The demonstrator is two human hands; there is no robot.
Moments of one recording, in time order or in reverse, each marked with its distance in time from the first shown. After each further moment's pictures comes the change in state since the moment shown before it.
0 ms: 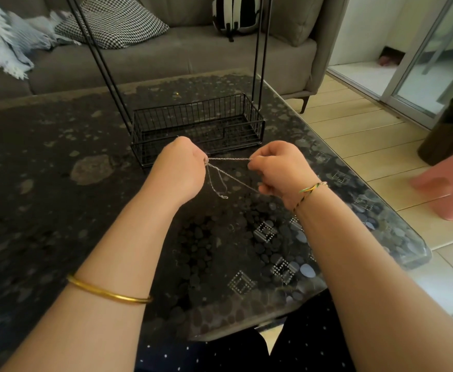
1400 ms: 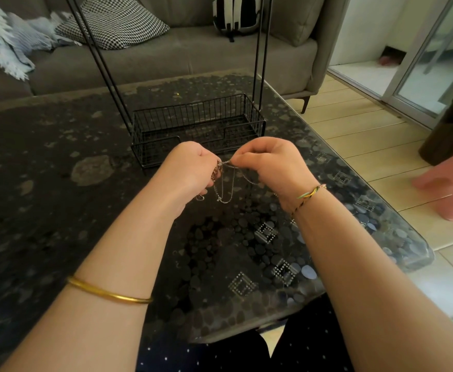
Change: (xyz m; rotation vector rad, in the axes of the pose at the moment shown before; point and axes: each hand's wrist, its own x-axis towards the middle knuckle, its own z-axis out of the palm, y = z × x) left_hand -0.004 0.009 0.000 -0.266 -0.145 -0.092; right_hand -0.008 -0.007 0.005 0.032 -0.040 -0.211
